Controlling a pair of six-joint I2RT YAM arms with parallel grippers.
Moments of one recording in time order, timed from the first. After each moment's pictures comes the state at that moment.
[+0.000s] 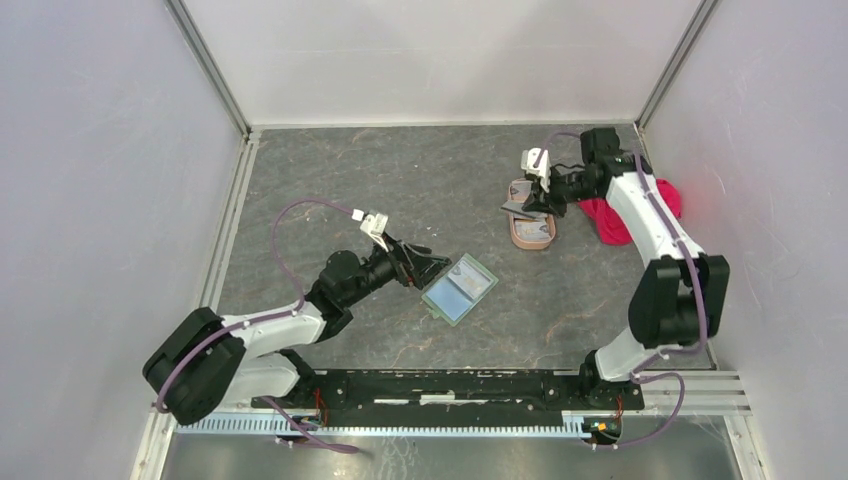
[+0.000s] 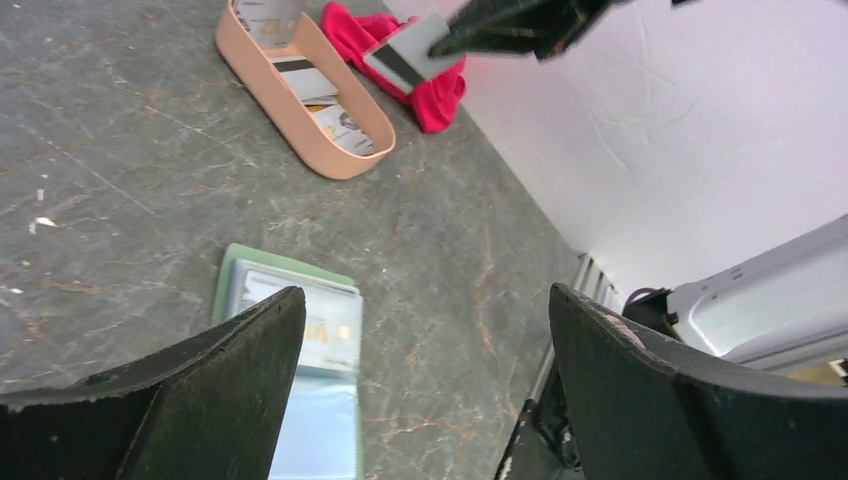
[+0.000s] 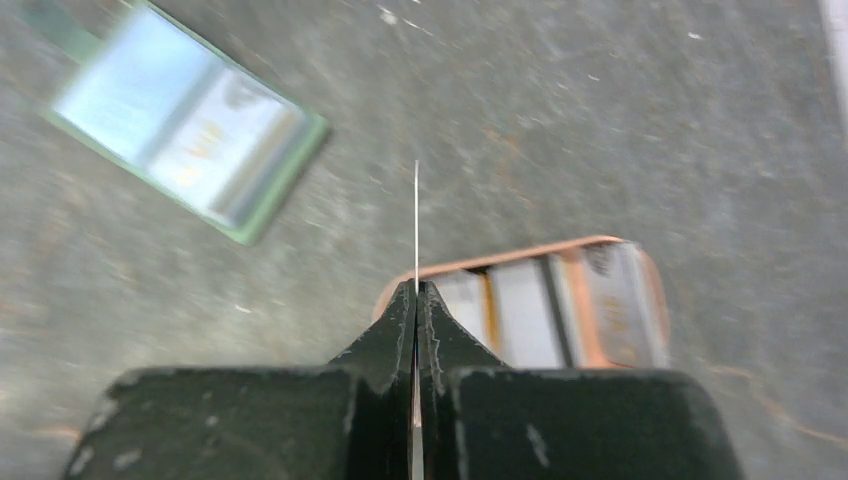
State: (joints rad) left arm -0.73 1.19 0.34 0.87 0.21 -0.67; right arm 0.05 1.65 1.43 -0.92 -0.81 -1.25
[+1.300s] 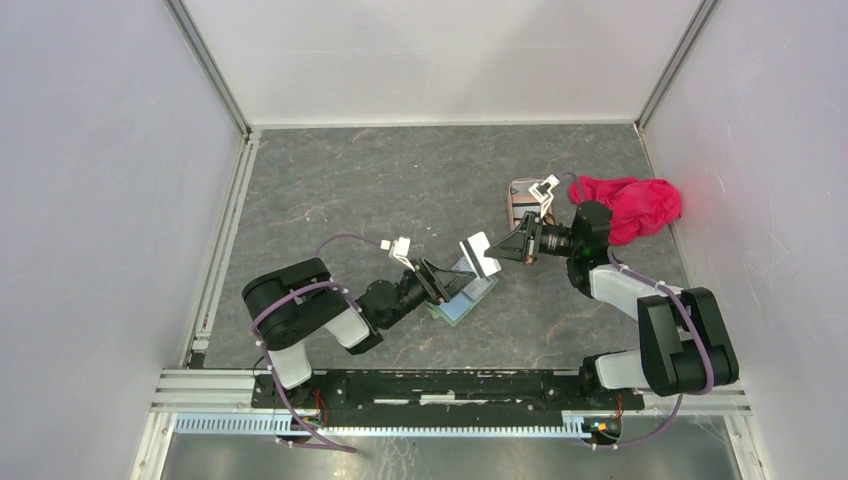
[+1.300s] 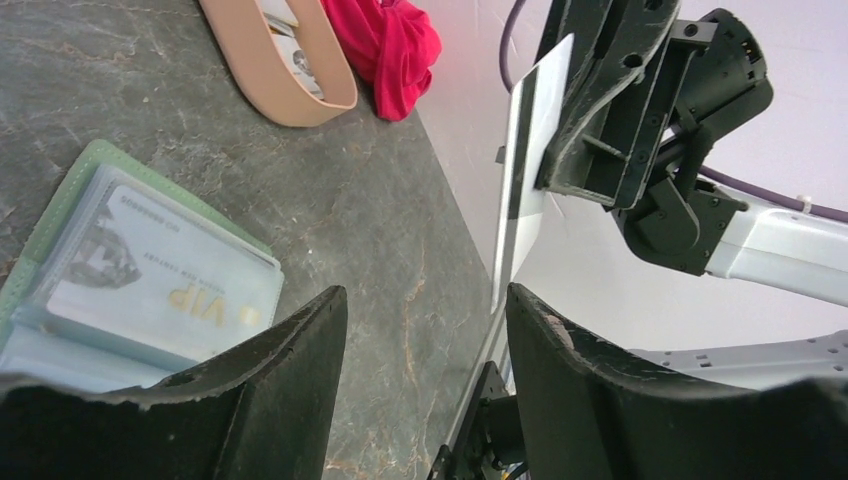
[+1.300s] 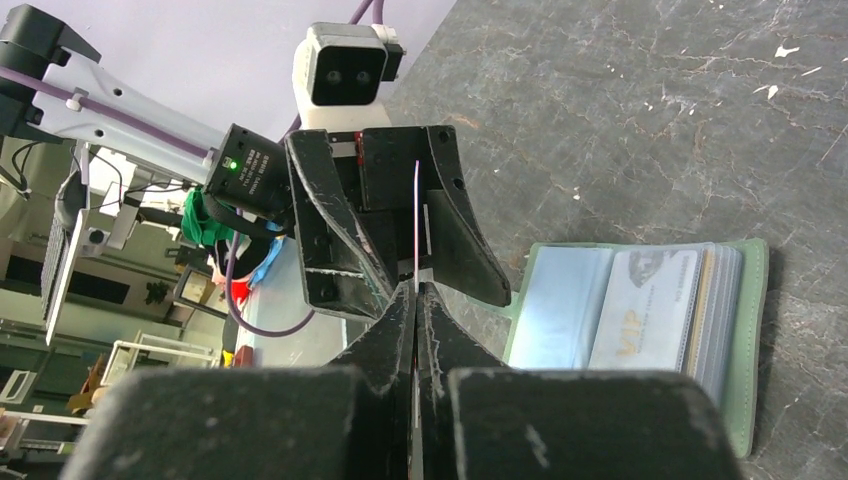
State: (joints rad) left arm -0.98 1.78 0.32 1.51 -0.11 -1.04; right arm 0.16 1.36 0.50 0.71 -1.19 0.73
